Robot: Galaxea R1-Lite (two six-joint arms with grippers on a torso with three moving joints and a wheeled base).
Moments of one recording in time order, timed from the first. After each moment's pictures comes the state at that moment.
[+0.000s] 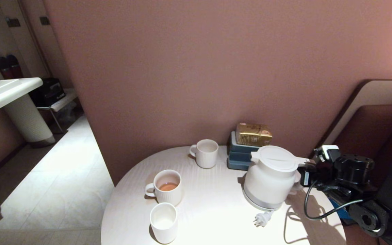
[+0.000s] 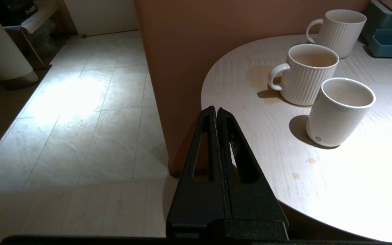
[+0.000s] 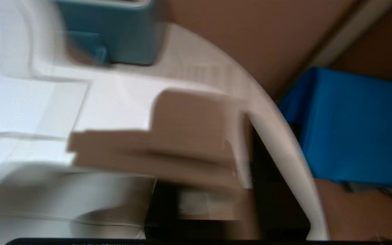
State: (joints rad) left arm 0.00 0.00 -0.01 0.02 -0.03 0.03; right arm -0.04 2.13 -0.46 -1.33 -0.10 -0.02
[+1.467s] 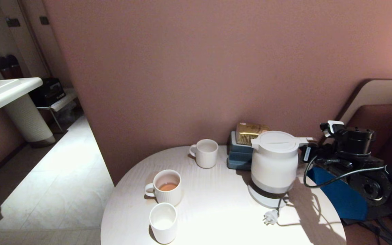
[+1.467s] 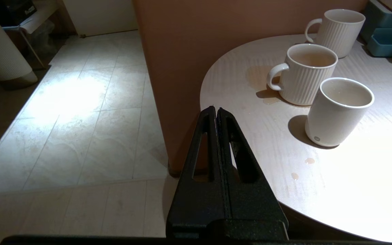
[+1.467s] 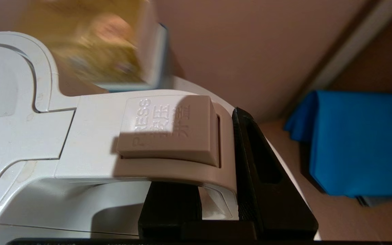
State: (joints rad) left arm 0.00 0.00 -0.01 0.02 -0.03 0.03; right arm -0.01 1.97 -0.72 -0.96 -0.10 0.12
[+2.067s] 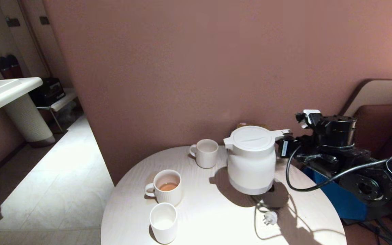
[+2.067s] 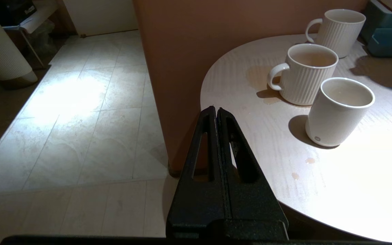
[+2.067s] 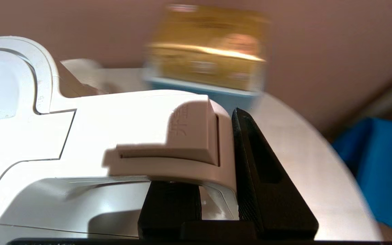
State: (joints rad) left arm 0.00 0.00 -0.01 0.02 -0.03 0.03; right arm 0.25 1.85 -0.76 -0.83 -0.20 0.12
